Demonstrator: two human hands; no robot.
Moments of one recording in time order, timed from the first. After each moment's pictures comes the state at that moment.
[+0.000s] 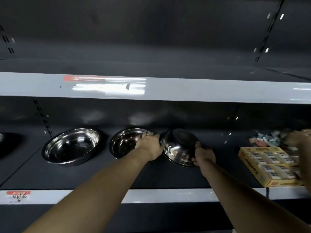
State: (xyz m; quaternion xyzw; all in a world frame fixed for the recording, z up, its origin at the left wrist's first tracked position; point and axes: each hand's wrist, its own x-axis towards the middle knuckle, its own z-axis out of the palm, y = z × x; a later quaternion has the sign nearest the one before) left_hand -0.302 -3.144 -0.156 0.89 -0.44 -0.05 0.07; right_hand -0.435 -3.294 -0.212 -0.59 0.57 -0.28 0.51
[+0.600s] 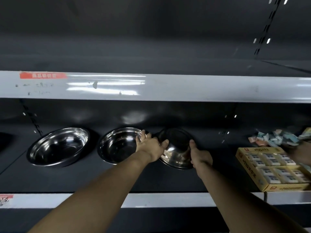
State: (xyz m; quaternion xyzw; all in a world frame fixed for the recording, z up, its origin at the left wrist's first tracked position) left_hand -0.307 -3.191 -0.184 0.91 -0.38 -0.11 0.10; right_hand -0.438 -3.324 -0.232 -0.63 0.60 -0.20 0.45
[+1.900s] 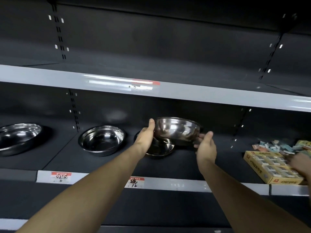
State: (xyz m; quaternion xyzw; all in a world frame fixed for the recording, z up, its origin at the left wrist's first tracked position) left_hand -0.272 -3.027 -0.132 0.70 -0.20 -0.27 0.62; right_hand -0.426 -3.163 -0.155 -0.55 0.43 -0.46 0.55
